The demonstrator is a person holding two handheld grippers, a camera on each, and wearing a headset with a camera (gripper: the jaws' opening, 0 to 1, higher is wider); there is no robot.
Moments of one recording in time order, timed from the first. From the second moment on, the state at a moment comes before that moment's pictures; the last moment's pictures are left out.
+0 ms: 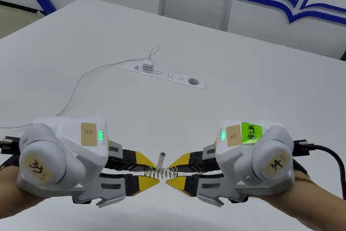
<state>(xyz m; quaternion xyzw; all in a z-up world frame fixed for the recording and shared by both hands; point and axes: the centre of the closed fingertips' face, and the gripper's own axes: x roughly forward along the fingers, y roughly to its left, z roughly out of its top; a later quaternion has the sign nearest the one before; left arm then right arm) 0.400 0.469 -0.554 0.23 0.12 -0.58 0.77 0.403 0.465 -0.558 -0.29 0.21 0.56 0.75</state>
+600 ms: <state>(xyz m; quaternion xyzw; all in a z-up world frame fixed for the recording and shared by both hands) 0.397 0.469 -0.558 0.24 0.12 -0.58 0.77 0.389 0.481 -0.532 -0.18 0.21 0.59 0.76</state>
